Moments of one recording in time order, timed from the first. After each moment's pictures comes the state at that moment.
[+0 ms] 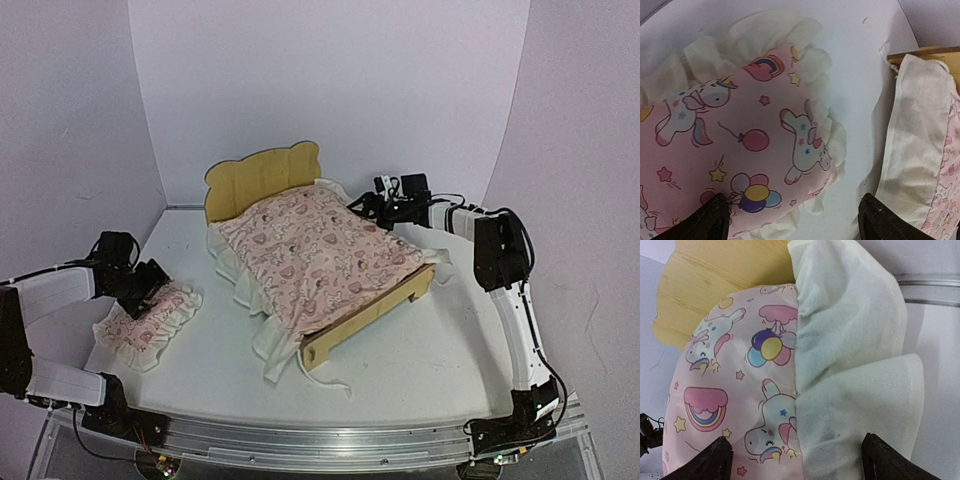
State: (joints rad) left arm -0.03 1.19 0.62 -0.32 0.11 -0.87; right arm 0.30 2.56 2.12 -0.09 -0.75 0.54
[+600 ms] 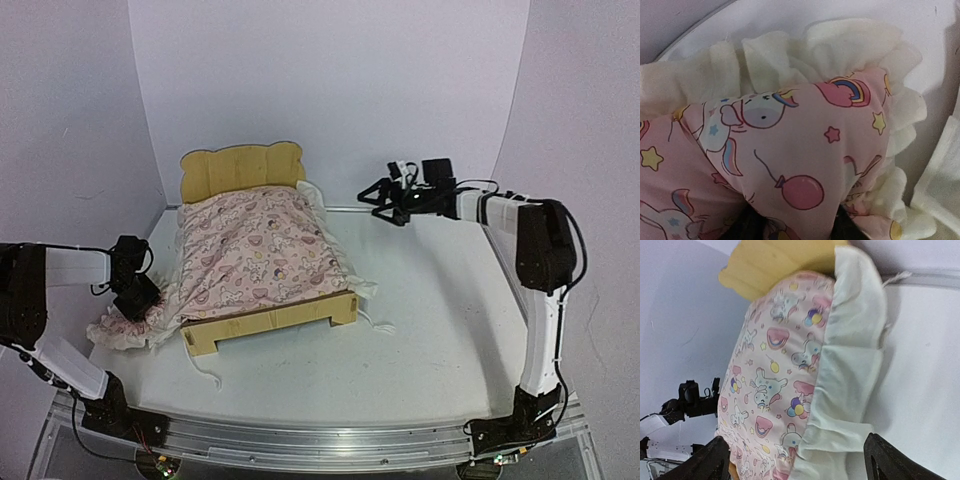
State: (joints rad) left arm -0.03 1.45 0.72 -0.45 -0.15 -0.95; right arm 0.35 2.19 1.70 -0.04 -0.82 0.57
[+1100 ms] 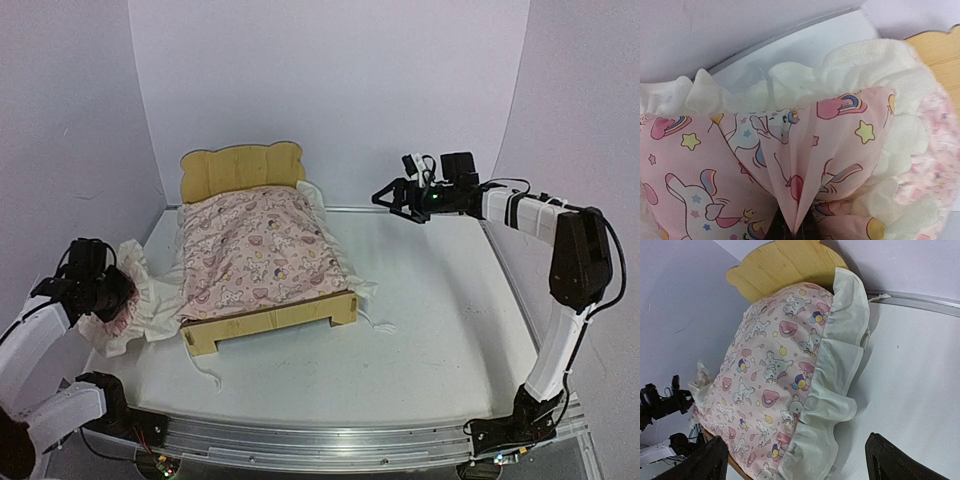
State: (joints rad) left arm -0.03 0.84 0.55 -0.56 -0.16 -0.95; right arm 0.30 1.86 1.47 -0.14 -0.72 0.37
